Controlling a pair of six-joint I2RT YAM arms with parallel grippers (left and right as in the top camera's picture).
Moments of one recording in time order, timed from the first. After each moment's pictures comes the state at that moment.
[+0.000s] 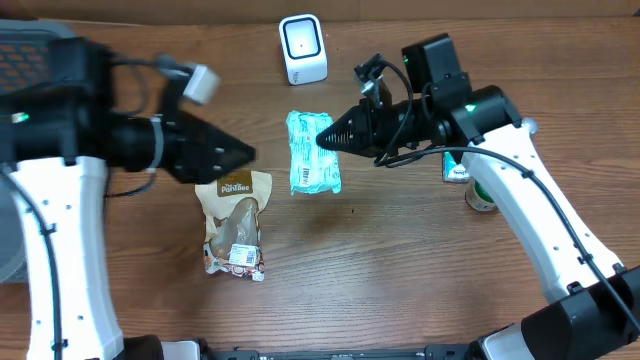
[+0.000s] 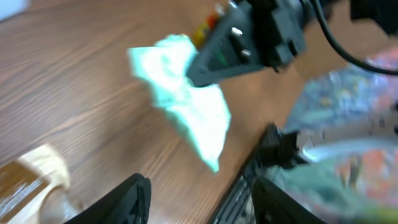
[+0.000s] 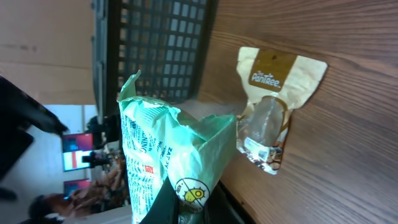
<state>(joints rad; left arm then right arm) 0.04 1.55 1.88 -1.64 0.92 0.48 0.38 1.66 1.57 -0.85 -0.94 0.49</state>
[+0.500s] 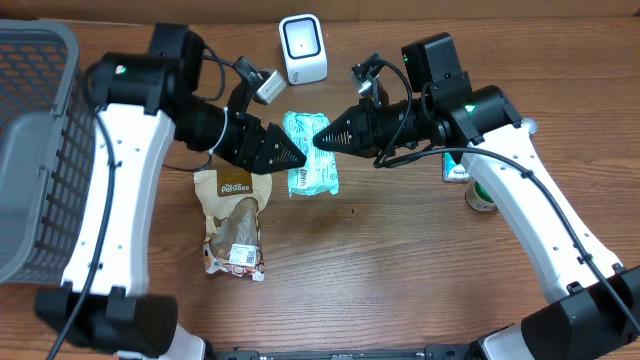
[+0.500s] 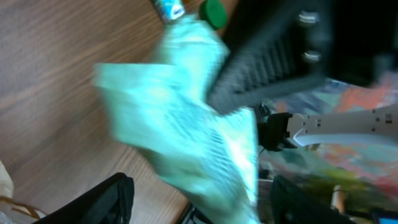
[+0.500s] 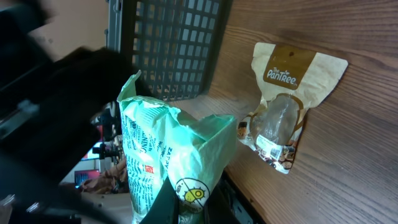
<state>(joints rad) -0.13 1.75 1.88 -1.62 0.89 0.36 0.38 1.66 1.57 -0.84 -0.98 0.49</state>
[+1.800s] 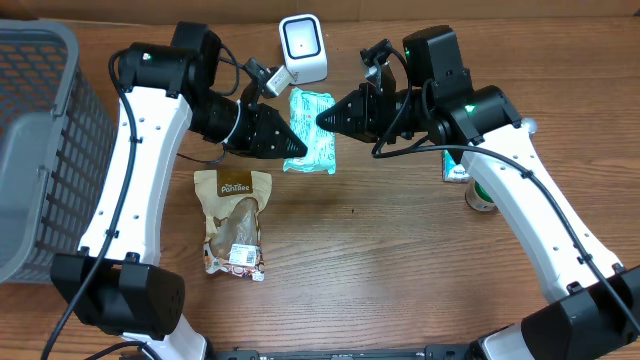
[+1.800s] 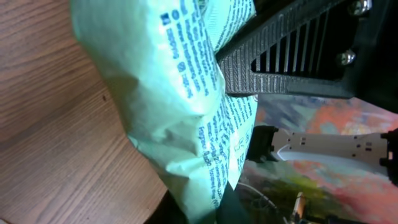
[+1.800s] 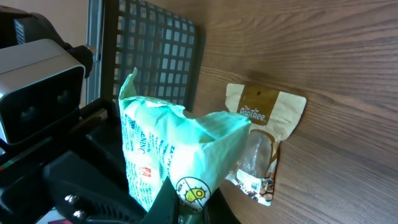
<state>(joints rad) -0.16 1.81 1.87 -1.57 0.93 0.24 0.38 1.66 1.57 -0.72 -0.81 0.62</state>
